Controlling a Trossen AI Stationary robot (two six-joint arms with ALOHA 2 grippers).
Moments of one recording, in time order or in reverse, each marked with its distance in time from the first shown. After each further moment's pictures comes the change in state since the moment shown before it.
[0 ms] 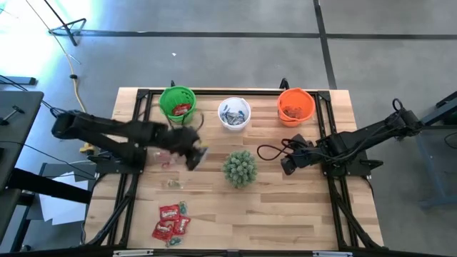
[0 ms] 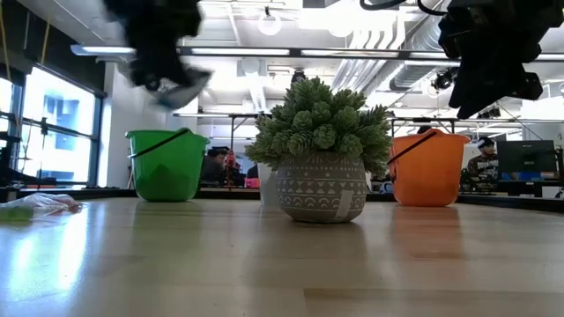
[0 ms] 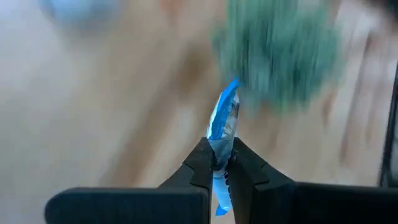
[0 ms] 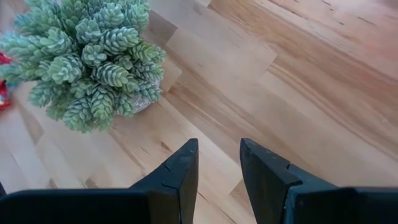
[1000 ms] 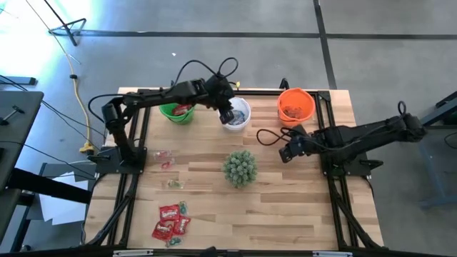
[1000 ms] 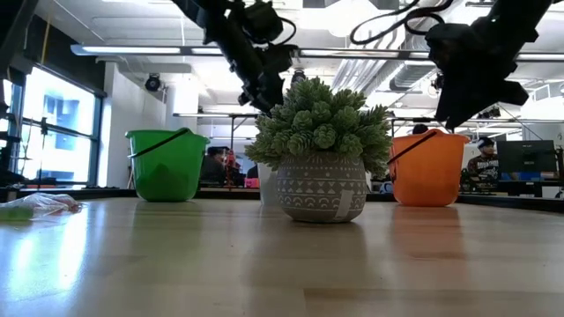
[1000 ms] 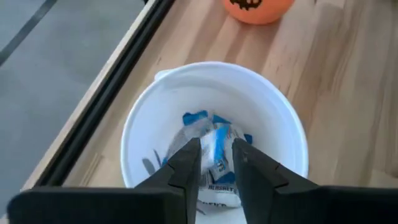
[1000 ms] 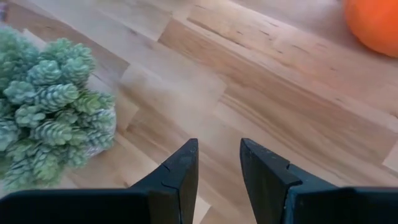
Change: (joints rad) left arm 0.493 0.595 0.584 0.036 0.098 0.651; right arm -0.186 0.000 0.000 -0.043 0.002 -0.065
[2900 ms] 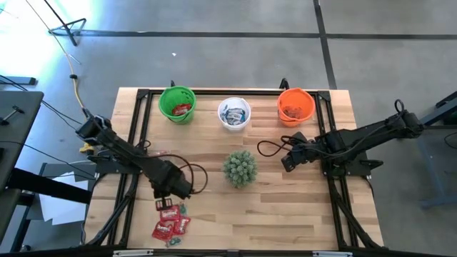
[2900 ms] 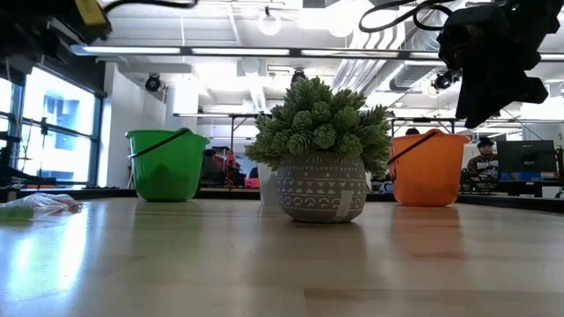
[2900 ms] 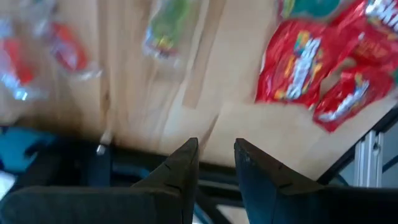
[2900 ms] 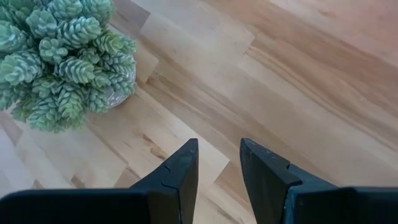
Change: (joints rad) left arm -0.941 -0.211 -0.295 -0.834 0.201 -0.779; right arm 0.115 0.001 0.000 -0.021 -0.078 0.075
